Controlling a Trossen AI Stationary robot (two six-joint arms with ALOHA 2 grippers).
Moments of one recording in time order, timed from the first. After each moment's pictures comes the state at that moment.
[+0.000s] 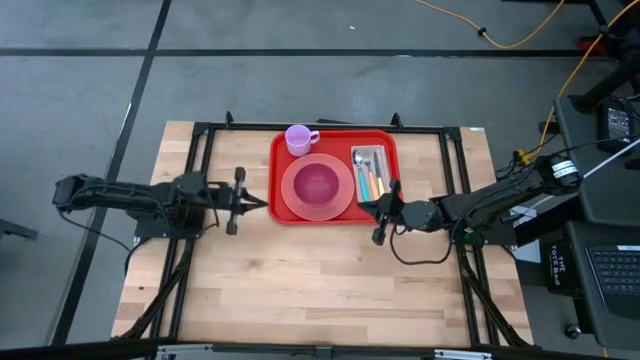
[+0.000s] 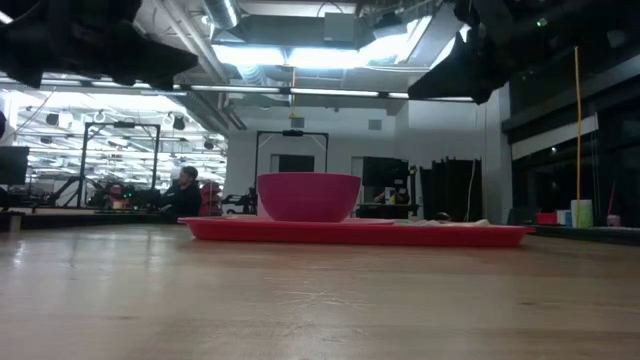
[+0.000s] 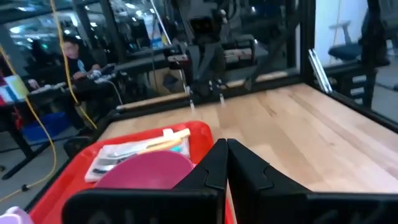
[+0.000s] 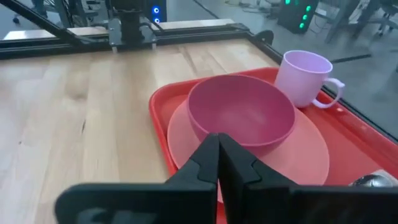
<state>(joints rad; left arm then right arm) 0.06 0.56 0.17 0.34 0.09 0.18 0.26 1.20 0.55 0.26 0.58 0.19</state>
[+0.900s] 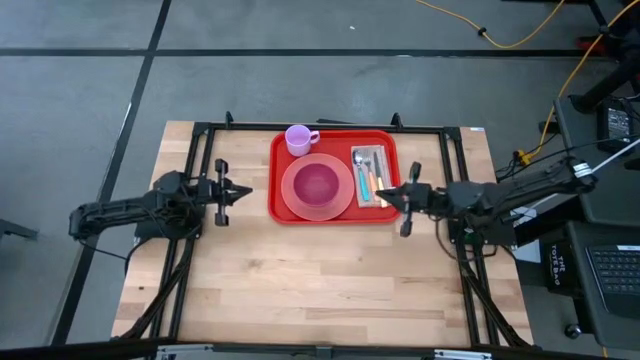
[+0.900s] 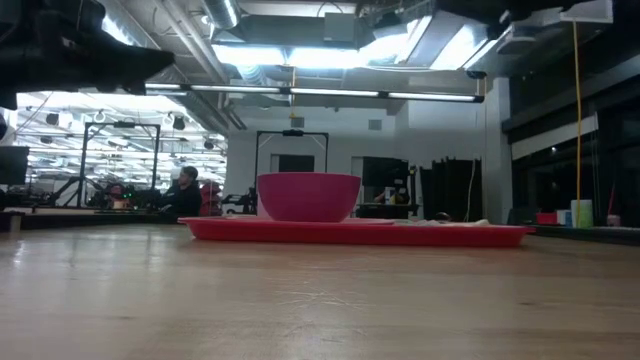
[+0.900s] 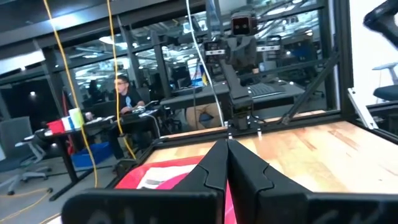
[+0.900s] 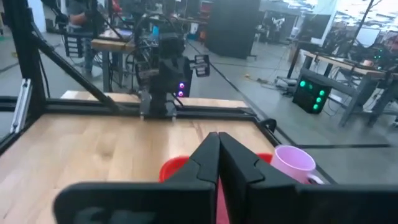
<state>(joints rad) 0.25 0.07 0.01 0.23 0.15 0.16 0.26 0.86 0.55 0.27 0.47 -0.11</state>
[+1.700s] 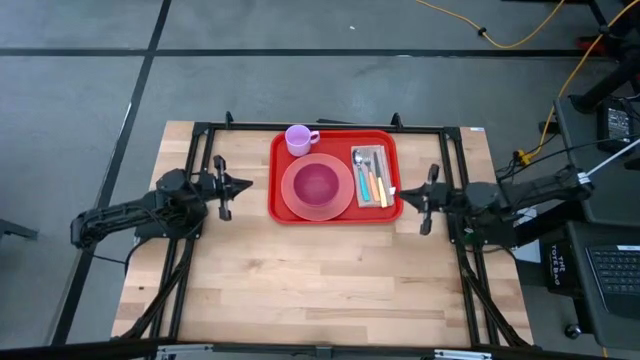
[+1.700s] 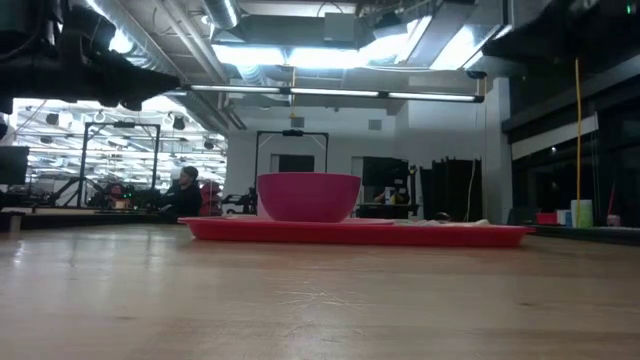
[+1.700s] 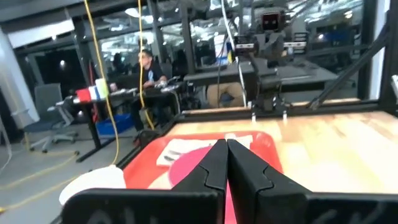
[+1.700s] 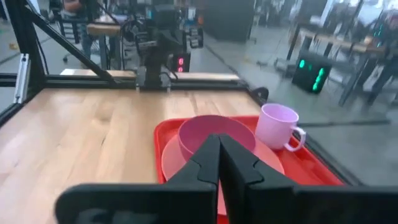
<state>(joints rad) 0.34 0.04 0.01 0.13 0.12 0.11 0.26 0.47 0.38 -0.03 0.48 -0.02</state>
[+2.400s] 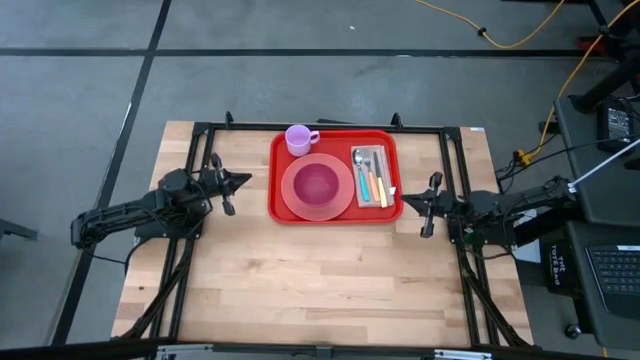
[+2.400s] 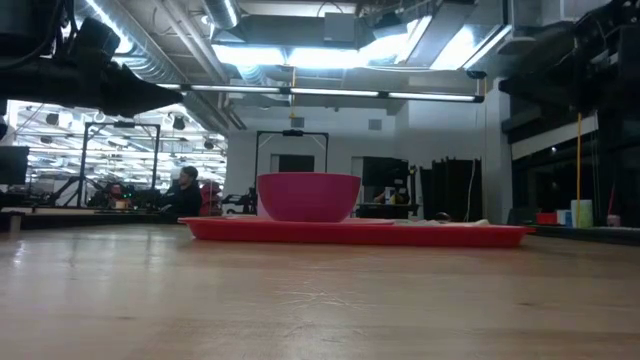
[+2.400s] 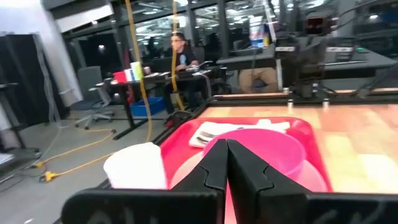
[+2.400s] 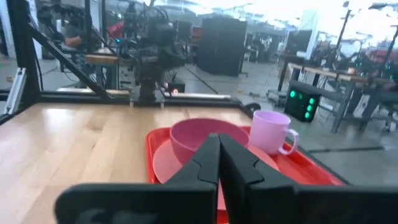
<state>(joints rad) 0.34 0.03 0.01 0.07 -0.04 0.12 0.26 0.15 0.01 0.20 0.49 -0.12</state>
